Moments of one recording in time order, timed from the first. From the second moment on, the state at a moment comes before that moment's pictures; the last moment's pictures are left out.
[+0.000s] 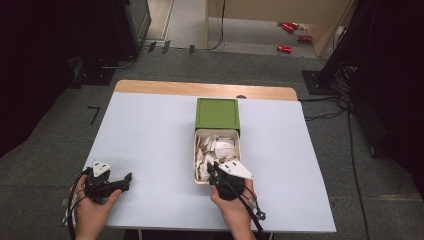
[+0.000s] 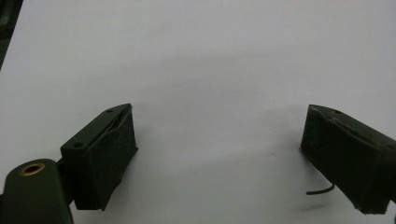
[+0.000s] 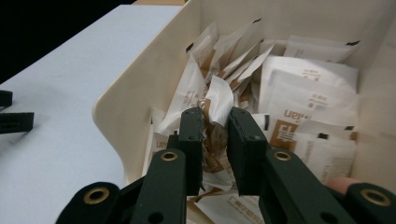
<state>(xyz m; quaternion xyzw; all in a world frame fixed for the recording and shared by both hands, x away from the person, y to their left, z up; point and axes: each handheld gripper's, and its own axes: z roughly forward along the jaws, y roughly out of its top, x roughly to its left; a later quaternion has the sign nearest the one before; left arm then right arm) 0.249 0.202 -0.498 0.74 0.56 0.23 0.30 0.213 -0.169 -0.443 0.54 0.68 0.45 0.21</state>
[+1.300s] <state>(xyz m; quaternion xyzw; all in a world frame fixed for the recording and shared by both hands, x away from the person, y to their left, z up) 0.249 0.202 -0.498 0.74 0.56 0.23 0.30 0.202 -0.213 -0.415 0.54 0.66 0.47 0.25</state>
